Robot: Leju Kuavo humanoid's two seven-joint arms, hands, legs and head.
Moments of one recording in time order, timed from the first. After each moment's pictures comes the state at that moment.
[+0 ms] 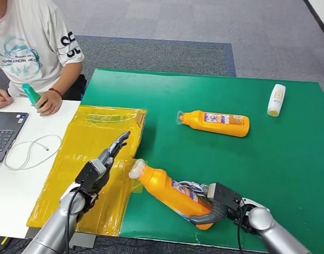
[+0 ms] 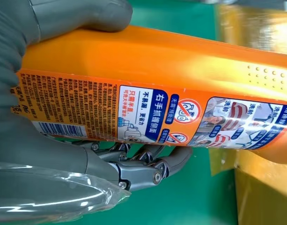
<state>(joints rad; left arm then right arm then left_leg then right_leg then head) -0.20 0.03 -0.30 -1.24 -0.26 -0.27 -0.53 -0.25 -0.30 0.67 -1.23 -0.19 0.40 -0.29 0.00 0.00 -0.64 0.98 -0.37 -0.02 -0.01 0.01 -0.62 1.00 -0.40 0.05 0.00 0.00</state>
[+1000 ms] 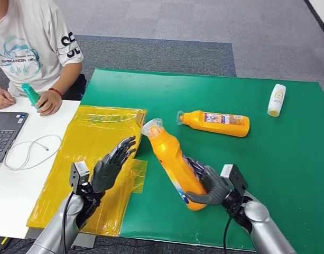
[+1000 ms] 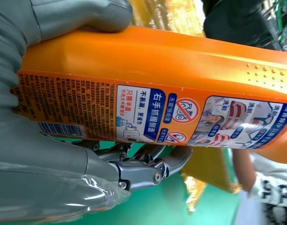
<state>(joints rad) -0.19 0.01 -0.29 -1.21 -0.01 -0.53 -0.61 -0.22 -0.11 0.40 -1.21 -0.20 0.48 -0.34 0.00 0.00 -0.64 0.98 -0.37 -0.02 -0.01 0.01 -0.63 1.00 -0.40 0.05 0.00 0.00</state>
